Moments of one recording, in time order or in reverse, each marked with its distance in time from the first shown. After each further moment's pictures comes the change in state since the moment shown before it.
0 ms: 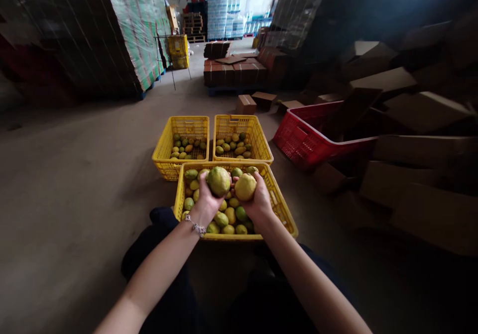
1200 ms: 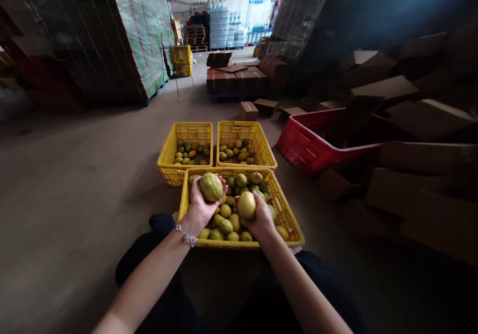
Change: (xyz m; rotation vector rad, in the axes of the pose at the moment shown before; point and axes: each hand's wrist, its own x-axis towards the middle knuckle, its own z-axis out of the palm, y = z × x) left_hand -0.016 0.025 -0.018 -0.265 -0.013 0.017; right_hand -0.021 0.012 0.006 0.112 0.188 0.159
